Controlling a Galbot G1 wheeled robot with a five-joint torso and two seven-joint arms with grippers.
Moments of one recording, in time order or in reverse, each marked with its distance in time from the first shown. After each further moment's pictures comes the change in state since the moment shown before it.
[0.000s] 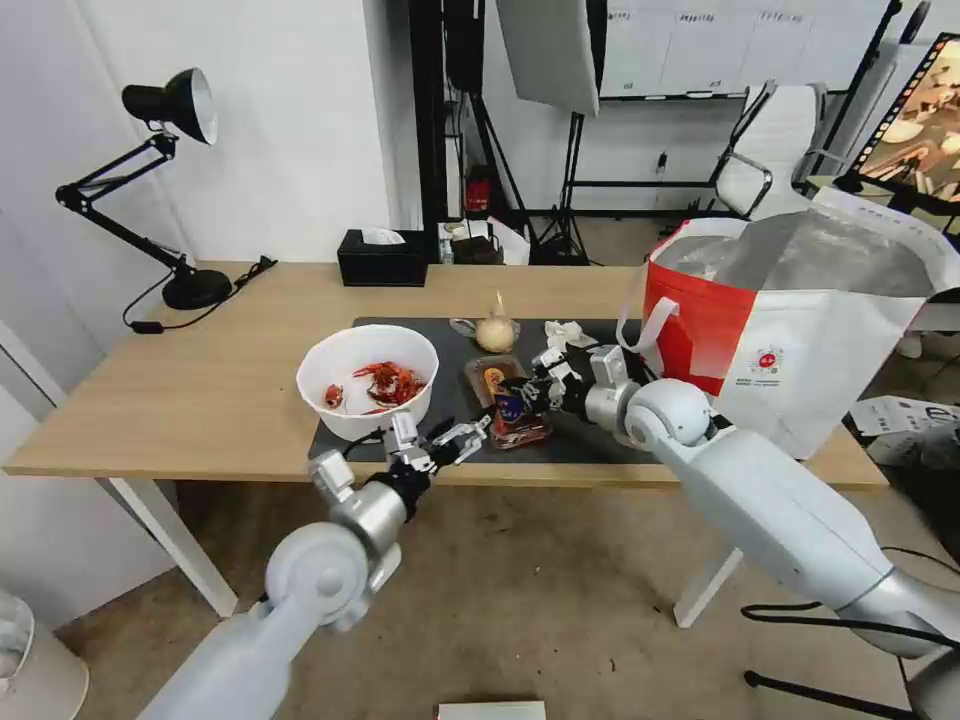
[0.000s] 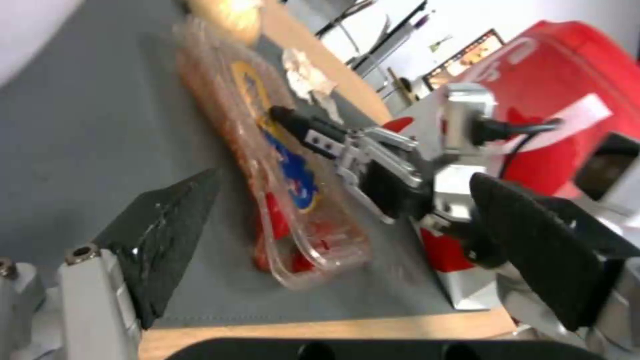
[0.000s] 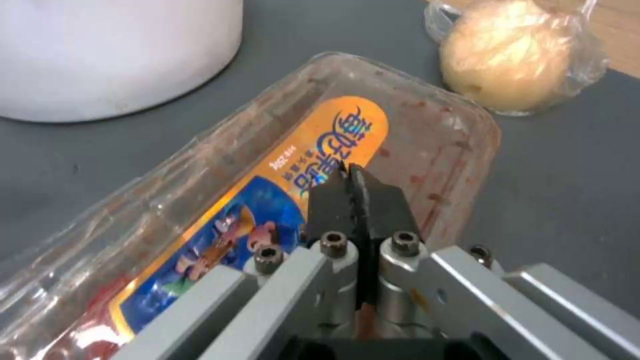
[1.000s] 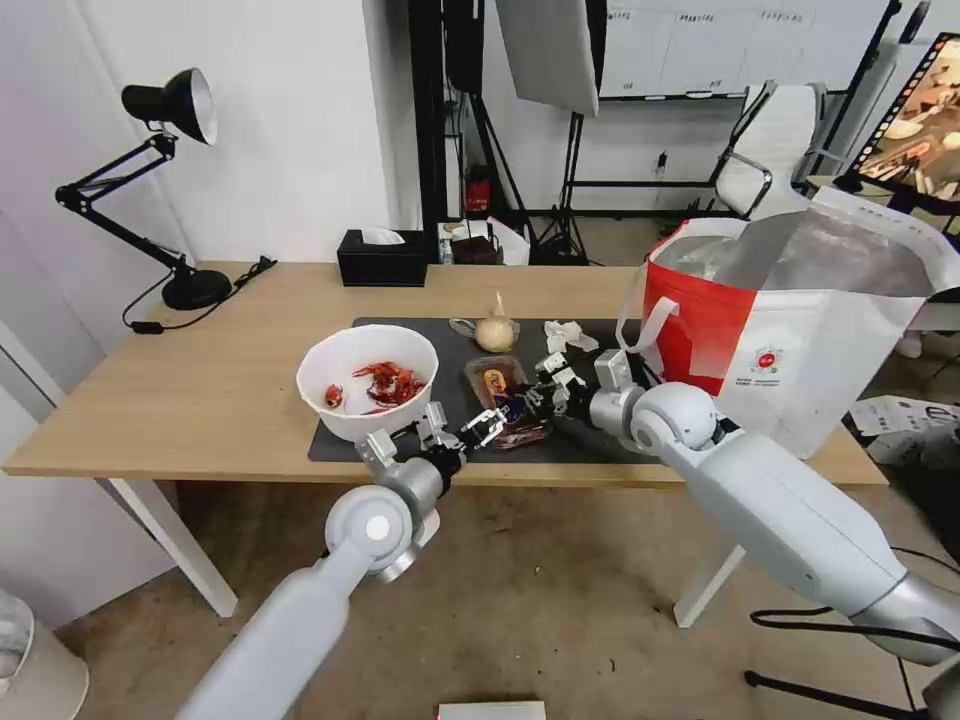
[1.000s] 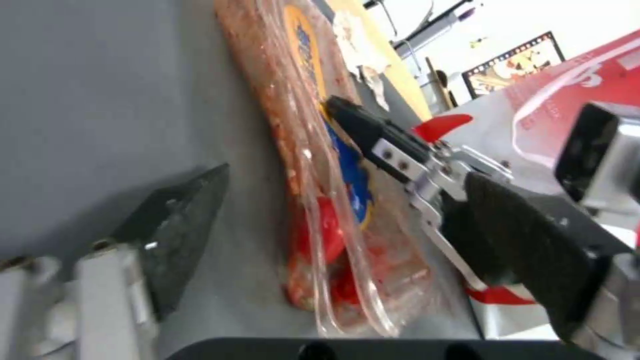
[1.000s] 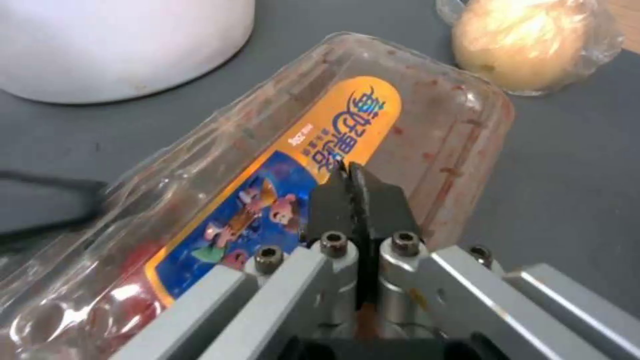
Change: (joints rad) left arm -0.119 -0.116 0.049 0.176 -0.090 0.030 -0.094; right arm -0.019 -0.025 0.000 0.032 0.015 -0.026 -0.003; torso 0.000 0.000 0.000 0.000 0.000
